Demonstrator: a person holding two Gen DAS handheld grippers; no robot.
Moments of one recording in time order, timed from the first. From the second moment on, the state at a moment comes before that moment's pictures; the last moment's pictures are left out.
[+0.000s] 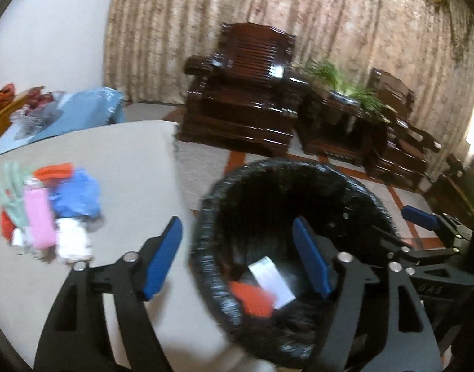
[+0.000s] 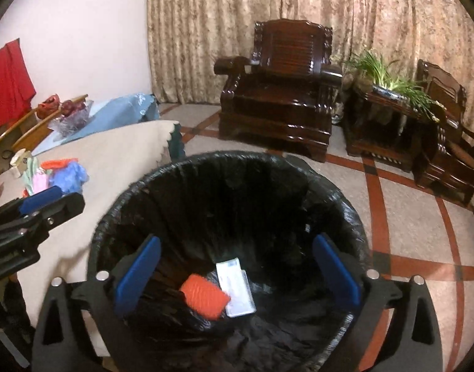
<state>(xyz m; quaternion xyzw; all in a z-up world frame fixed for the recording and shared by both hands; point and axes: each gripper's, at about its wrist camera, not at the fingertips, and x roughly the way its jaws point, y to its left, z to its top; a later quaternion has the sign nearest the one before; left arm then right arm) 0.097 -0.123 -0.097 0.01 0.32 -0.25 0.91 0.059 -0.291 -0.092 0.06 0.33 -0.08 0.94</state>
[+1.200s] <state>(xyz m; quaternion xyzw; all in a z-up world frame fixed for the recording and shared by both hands) 0.192 0.051 -0.135 -0.03 0.35 -0.03 0.94 0.197 -0.110 -0.112 -0.02 0.33 0.08 0.94</state>
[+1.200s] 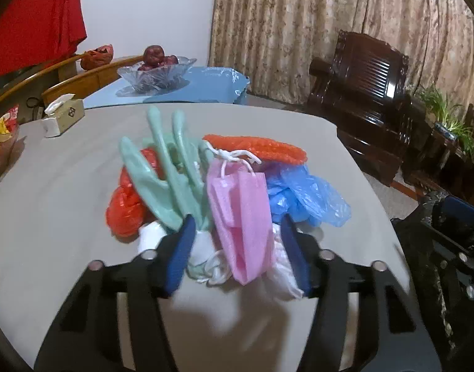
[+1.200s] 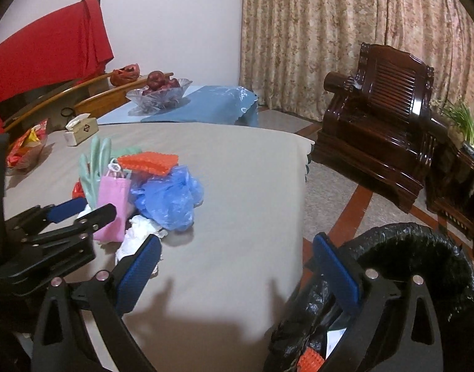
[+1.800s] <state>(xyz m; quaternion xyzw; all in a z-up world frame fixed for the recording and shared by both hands) 0.168 0.069 -0.104 -0.05 0.31 -0.02 0.95 0.215 -0.093 -0.102 0.00 0.31 0.11 0.94</state>
